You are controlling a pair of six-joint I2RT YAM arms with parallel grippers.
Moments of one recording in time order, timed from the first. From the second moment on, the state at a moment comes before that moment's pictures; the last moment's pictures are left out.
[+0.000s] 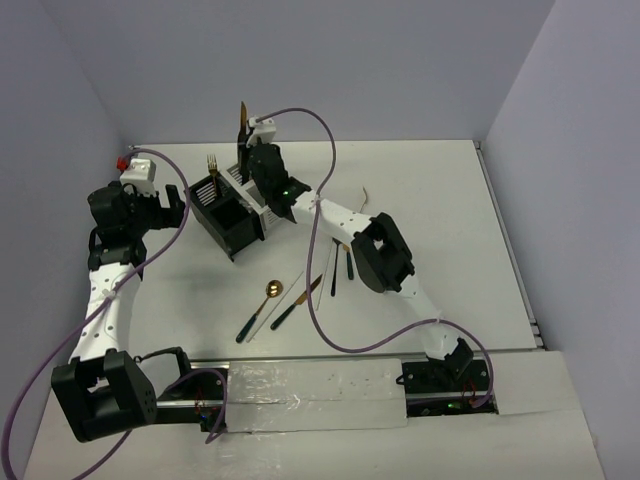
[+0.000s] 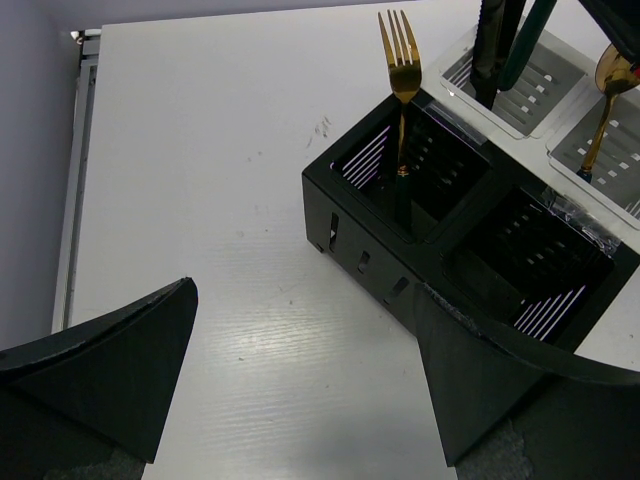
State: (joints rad) left arm 0.21 1.09 0.82 -0.08 0.29 0.11; right arm 0.81 2.46 2.17 0.30 0.39 0.24
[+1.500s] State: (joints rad) left arm 0.22 1.06 0.75 -0.10 0.29 0.19; right arm 0.41 2.00 1.72 -0.53 0.21 0.40
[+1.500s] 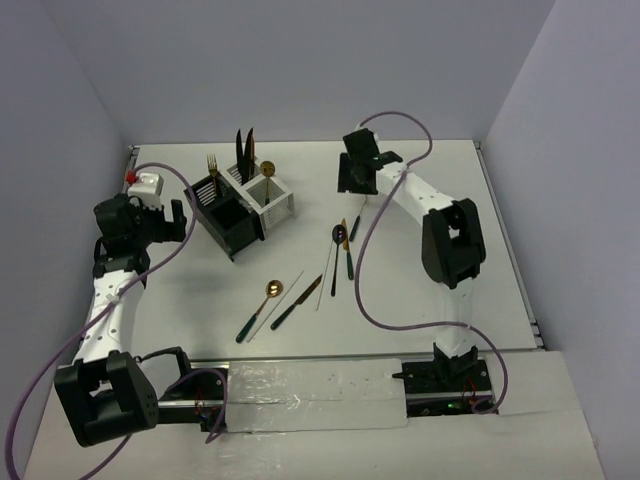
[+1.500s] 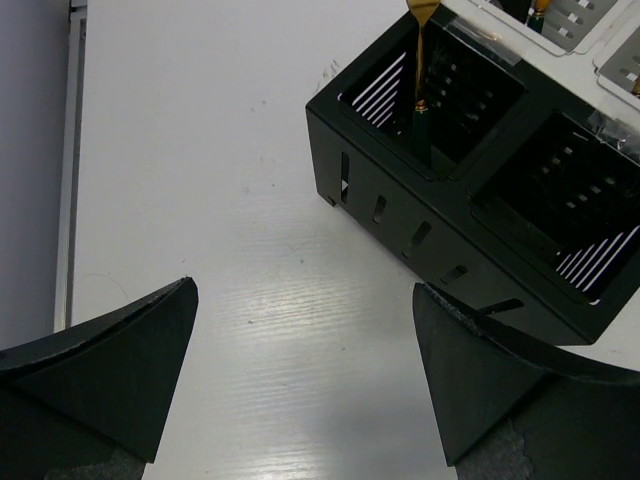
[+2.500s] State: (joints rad) left arm 0.22 1.07 0.68 -0.02 0.24 0.22; right arm 0.35 2.23 1.77 -0.75 0.12 0.43
